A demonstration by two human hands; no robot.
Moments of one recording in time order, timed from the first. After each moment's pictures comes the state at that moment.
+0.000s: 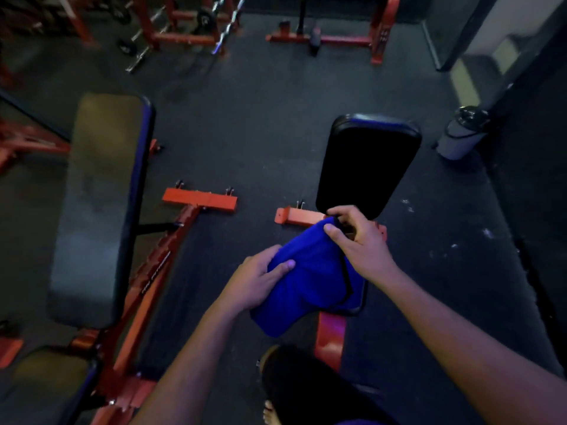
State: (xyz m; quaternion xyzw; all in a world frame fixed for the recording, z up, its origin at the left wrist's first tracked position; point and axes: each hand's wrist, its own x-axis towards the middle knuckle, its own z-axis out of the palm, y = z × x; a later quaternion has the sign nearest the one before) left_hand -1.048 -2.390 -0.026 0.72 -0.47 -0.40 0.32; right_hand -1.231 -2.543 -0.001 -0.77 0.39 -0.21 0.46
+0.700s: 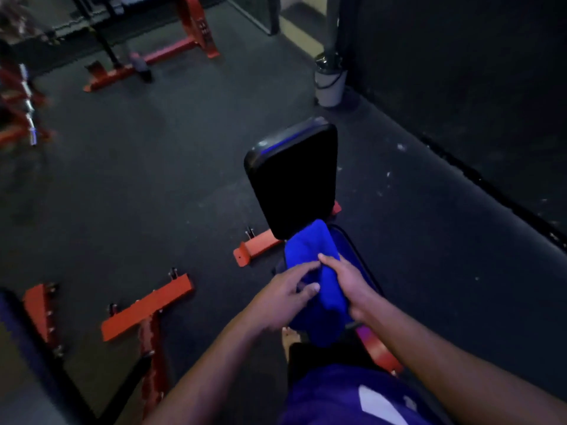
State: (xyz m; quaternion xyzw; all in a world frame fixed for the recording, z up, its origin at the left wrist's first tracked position) left_hand -0.971 -2.606 -0.048 0.50 -0.69 -0.51 0.06; right_hand -1.137 -2.604 -0.096 -0.15 0.55 -0.41 0.71
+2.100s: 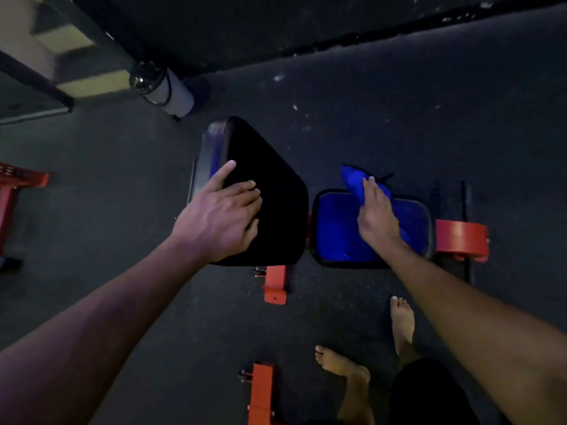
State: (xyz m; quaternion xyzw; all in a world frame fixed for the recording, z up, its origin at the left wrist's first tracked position) left_hand -0.985 -2.960 -0.063 -0.11 -0.97 0.20 -0.11; right_hand -1.126 -2.716 -0.274 -0.15 0.90 -0.34 0.22
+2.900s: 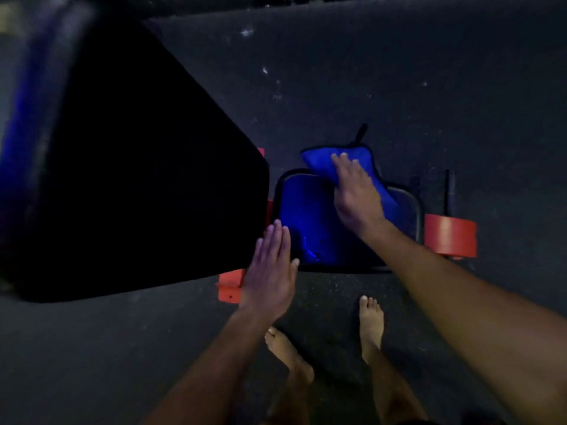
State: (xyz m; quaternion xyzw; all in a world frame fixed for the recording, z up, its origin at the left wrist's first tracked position) left_hand -0.965 -2.825 -0.350 0.19 -0.95 -0.15 -0.21; right_hand -1.174 -2.720 -0.403 -0.28 0.91 -0.23 0.19
